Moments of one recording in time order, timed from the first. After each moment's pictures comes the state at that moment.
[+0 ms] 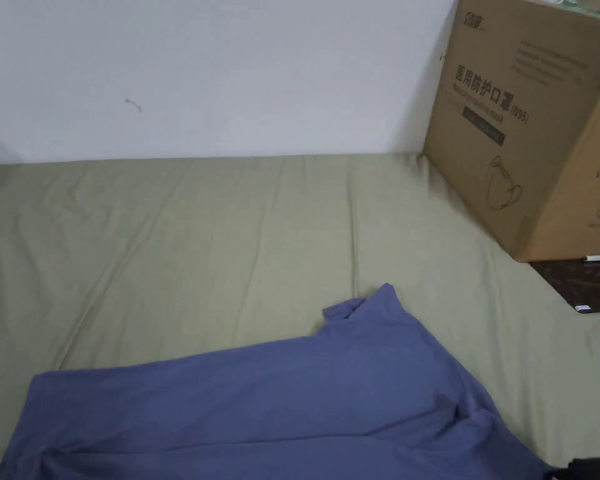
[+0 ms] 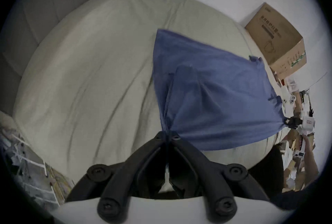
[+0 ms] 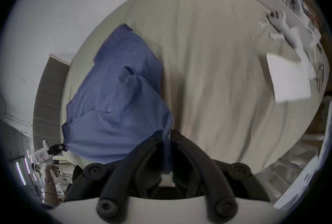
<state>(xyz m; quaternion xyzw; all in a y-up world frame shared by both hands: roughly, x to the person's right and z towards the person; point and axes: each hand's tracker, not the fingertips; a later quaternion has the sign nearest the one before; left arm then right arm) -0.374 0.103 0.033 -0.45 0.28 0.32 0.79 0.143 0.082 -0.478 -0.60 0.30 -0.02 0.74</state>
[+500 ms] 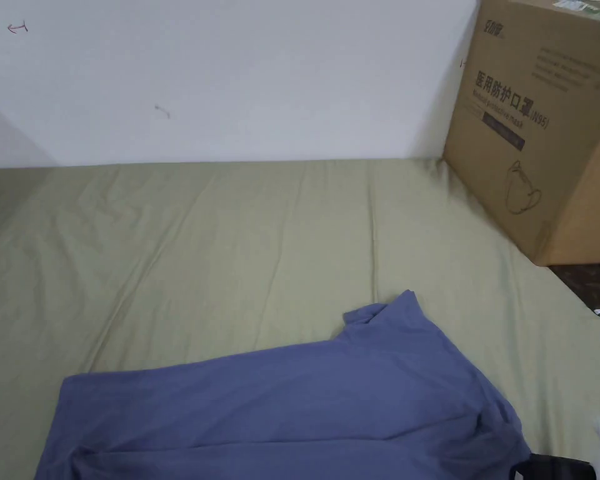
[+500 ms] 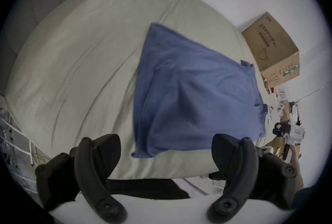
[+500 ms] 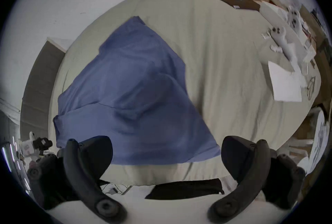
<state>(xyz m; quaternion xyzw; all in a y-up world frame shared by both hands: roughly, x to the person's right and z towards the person) -0.366 0.115 0.037 -0.42 0.26 0.38 0.78 0.094 0.108 -0.434 -0.56 0.30 0.05 0.77</state>
